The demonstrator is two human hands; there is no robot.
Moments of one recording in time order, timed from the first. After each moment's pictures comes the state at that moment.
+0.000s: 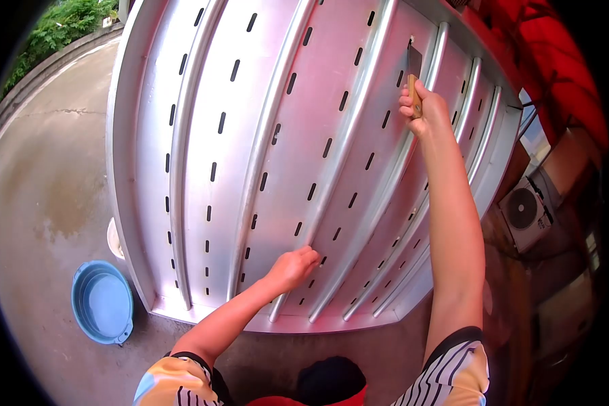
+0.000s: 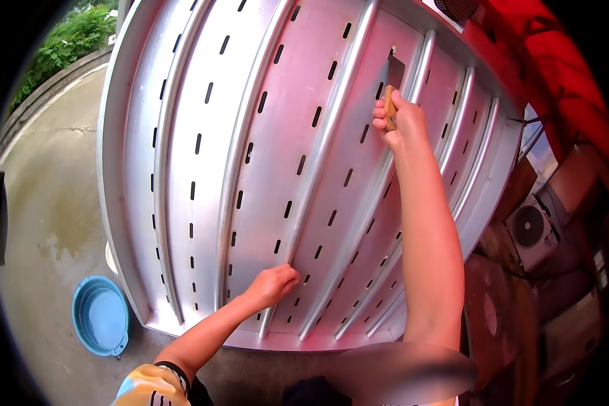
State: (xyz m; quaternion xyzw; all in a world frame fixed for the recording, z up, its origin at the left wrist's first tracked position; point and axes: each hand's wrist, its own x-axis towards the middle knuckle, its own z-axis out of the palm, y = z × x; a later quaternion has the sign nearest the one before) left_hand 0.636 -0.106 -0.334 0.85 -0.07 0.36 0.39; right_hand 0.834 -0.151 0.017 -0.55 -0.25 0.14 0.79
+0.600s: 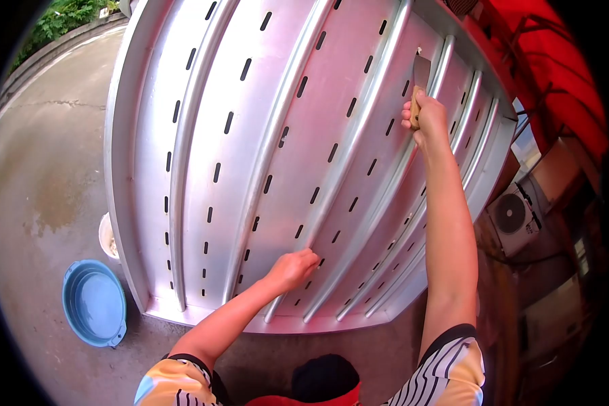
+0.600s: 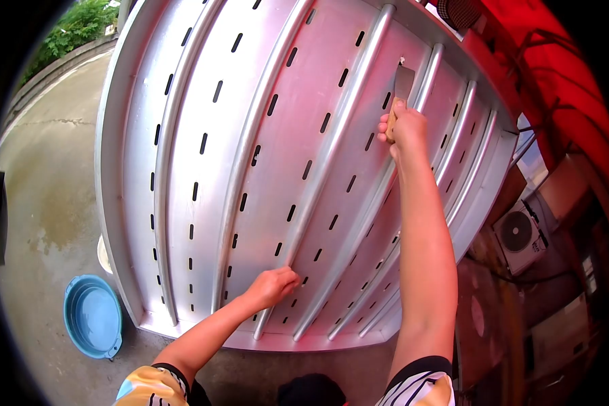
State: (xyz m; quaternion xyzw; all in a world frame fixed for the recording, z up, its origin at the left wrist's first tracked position) left_hand 0.635 -0.101 -0.342 0.83 -0.08 0.36 0.41; right_hand 0.832 -0.142 0.012 -0.66 -0.26 -0.03 0.70
